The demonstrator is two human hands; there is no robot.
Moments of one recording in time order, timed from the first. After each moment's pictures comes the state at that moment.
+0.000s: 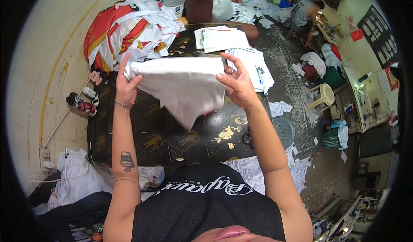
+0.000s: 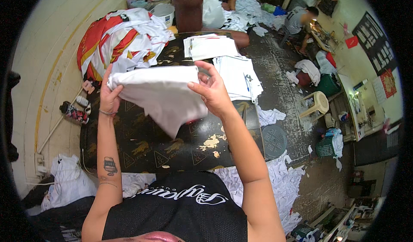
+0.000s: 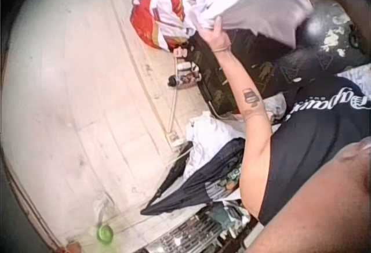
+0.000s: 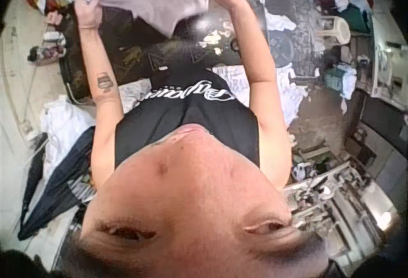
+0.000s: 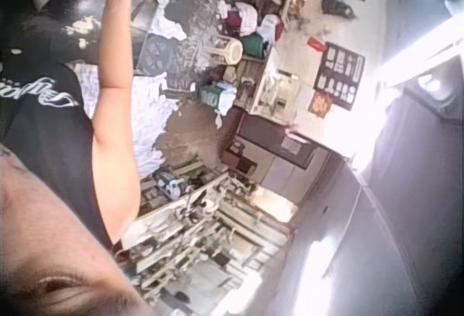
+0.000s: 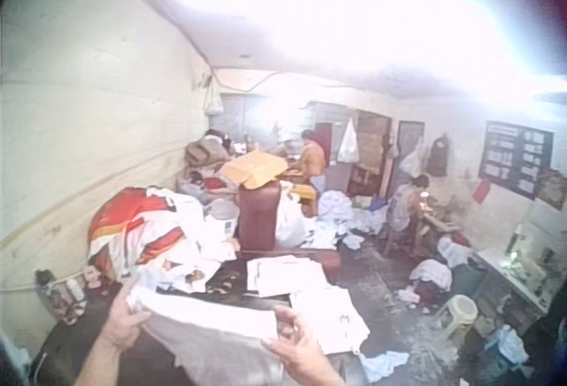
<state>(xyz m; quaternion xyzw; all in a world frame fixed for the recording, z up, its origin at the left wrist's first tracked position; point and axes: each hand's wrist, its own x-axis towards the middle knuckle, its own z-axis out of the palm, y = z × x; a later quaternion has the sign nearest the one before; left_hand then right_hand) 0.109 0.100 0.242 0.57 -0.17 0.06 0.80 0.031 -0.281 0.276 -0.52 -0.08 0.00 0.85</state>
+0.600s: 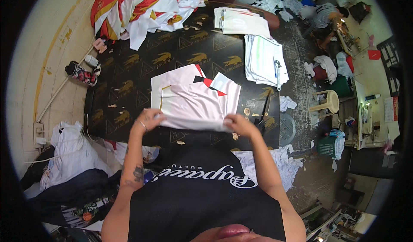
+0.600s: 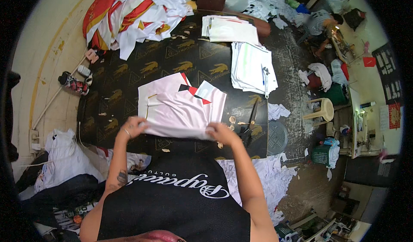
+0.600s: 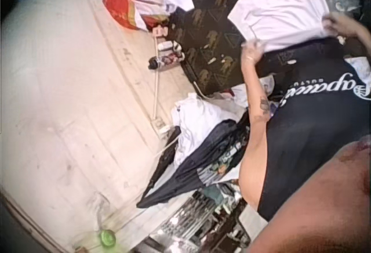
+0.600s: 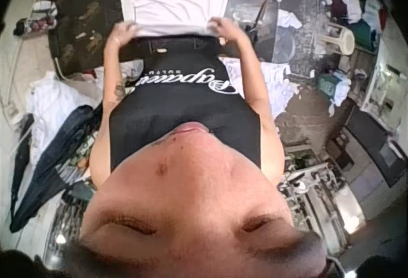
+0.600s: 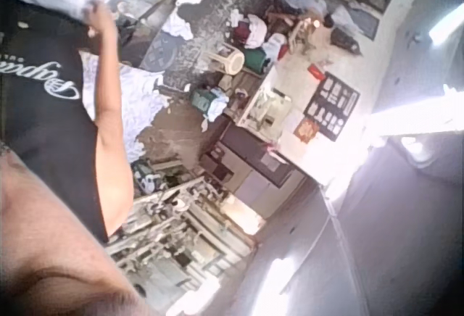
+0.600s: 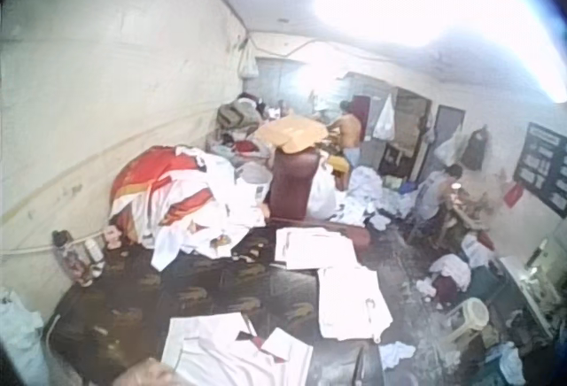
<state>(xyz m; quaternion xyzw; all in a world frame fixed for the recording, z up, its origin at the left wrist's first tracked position) -0.024 0.150 0.062 0.94 -0.09 -0.18 0.29 -0.056 -0.317 0.061 -0.87 -0.08 0.26 0.40</state>
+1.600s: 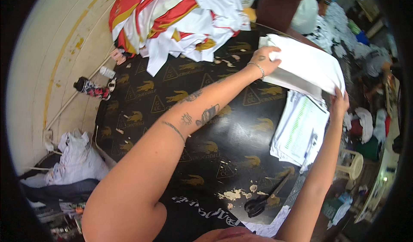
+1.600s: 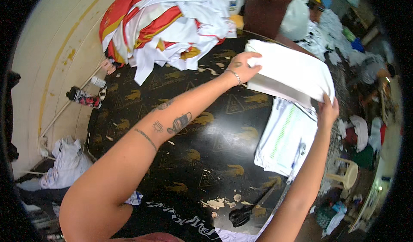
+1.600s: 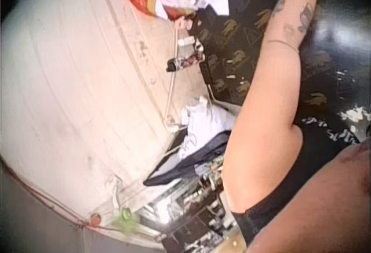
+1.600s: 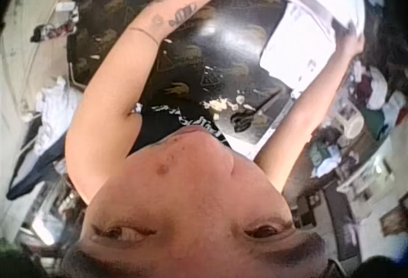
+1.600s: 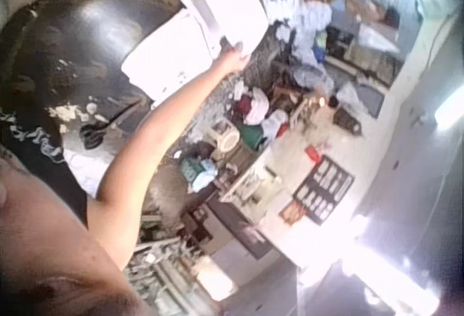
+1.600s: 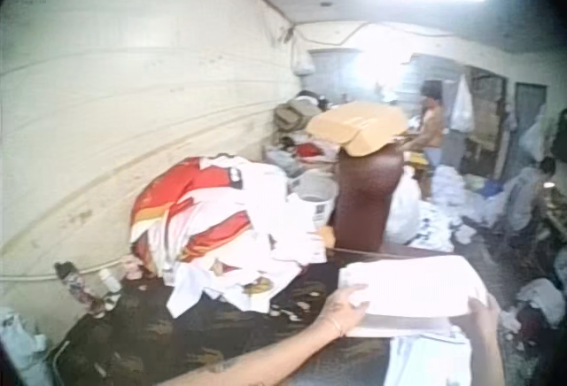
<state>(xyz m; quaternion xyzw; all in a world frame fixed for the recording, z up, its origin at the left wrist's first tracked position) 0.485 -0.186 0.095 0.83 -0.11 0.08 0.54 0.444 -0.587 0.092 -0.65 0.20 -0.20 0.70</state>
